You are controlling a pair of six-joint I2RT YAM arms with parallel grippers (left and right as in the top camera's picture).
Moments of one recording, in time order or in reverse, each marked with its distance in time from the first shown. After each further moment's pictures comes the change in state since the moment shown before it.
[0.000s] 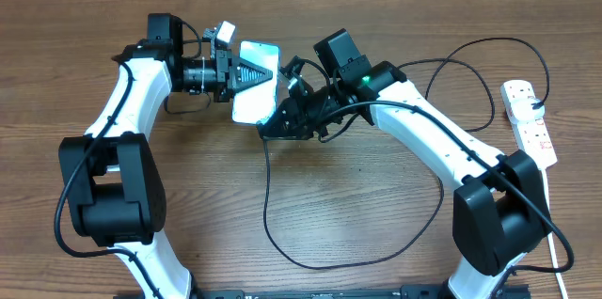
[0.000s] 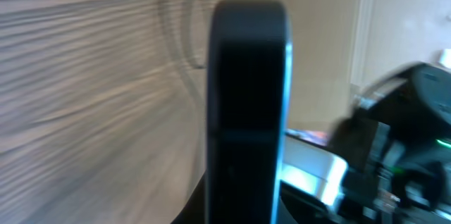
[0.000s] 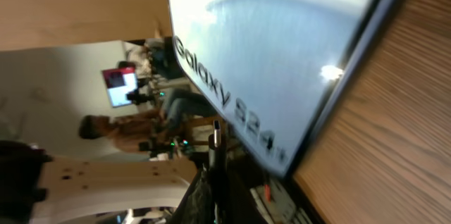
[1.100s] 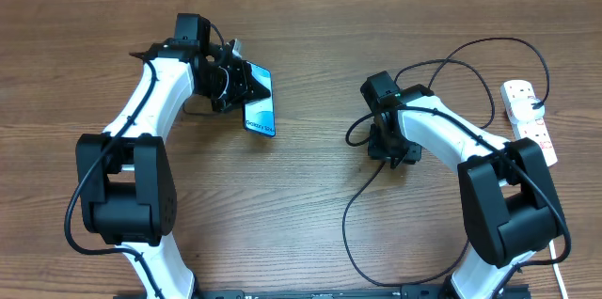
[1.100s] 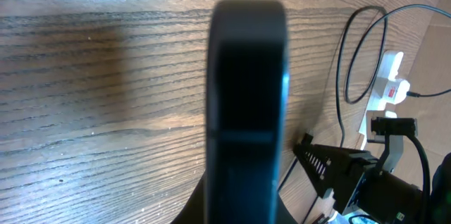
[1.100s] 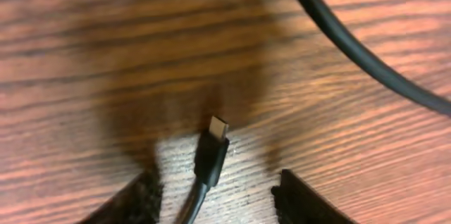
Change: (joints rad) left arm -0.104 0.000 0.000 -0.008 -0.597 -0.201; right arm -0.163 0.001 -0.305 -0.211 1.208 0.049
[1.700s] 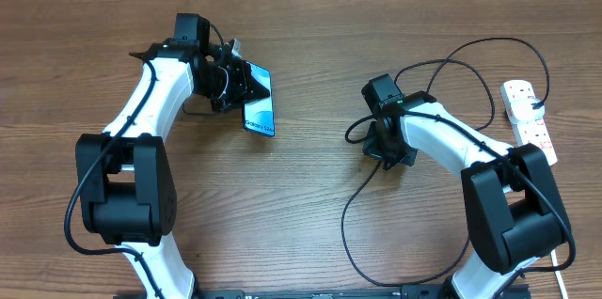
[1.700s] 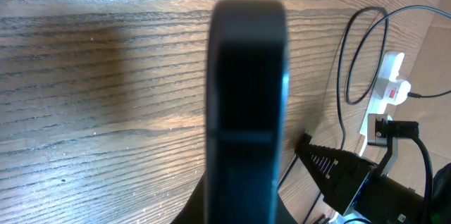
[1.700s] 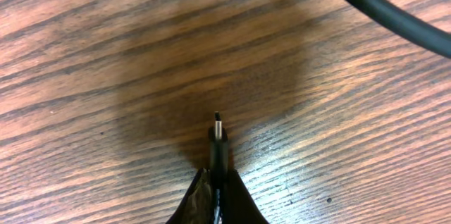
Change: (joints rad) left arm 0.000 0.000 0.000 0.000 -0.001 0.000; right arm 0.000 -0.030 -0.058 0.101 -0.073 0.156
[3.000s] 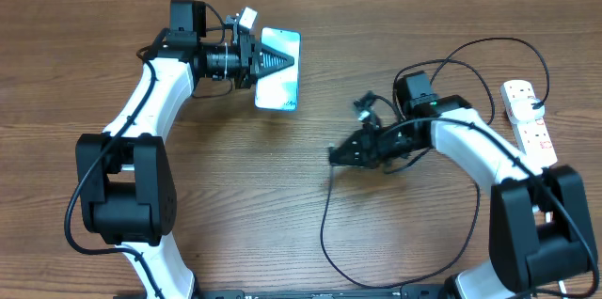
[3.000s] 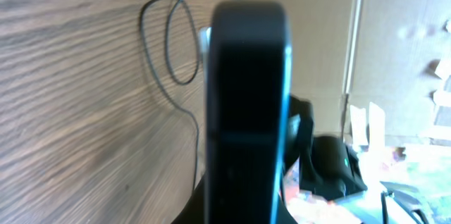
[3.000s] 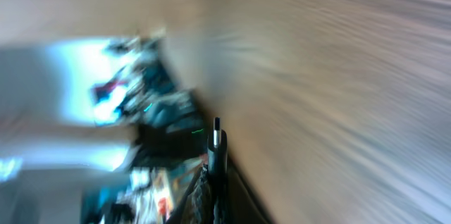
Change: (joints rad) left arm -0.005 0.000 0.000 0.382 0.594 -0.183; right arm -0.100 -0.129 -0.071 0.054 -1.240 -0.661
